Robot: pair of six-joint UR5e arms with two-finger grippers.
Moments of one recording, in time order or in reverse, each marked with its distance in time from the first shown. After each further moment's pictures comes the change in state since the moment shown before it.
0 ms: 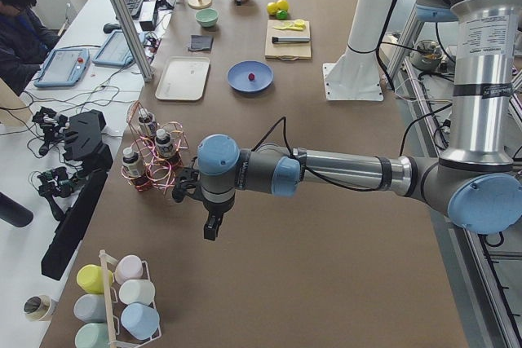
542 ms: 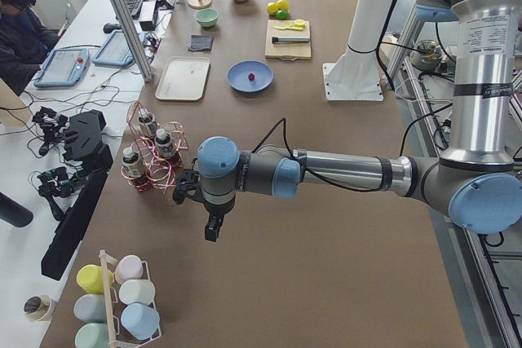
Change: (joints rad) left arm -0.002 0.003 0.010 0.001 -0.006 0.000; right arm 0.288 -0.190 -0.007 -0.078 0.027 -0.530
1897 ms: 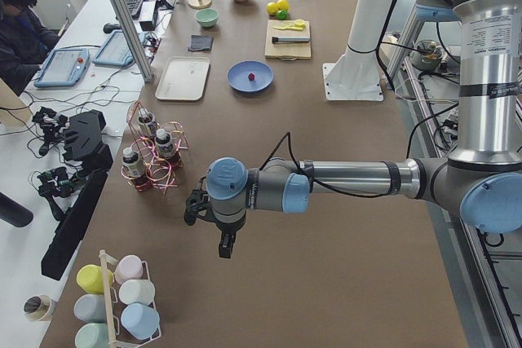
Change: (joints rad) left arm -0.002 0.045 0.032 -0.003 0.001 -0.011; right arm 0.177 -0.072 -0.063 -0.132 -0.017 -0.259
